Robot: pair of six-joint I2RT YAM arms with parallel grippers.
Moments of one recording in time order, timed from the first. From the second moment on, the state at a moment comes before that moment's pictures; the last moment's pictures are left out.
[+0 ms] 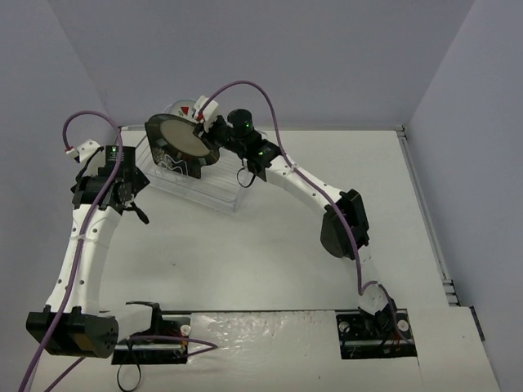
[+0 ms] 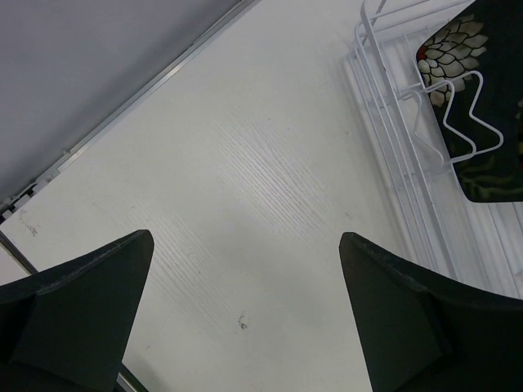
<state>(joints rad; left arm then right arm) -0.06 1.18 1.36 -1.06 -0.61 -0.71 0.76 2.24 2.10 0.07 -0.23 -0.29</state>
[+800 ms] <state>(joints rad) -0.06 1.16 1.27 -0.99 -0.57 -0.70 0.85 2.46 2.15 0.35 -0.14 -0.47</state>
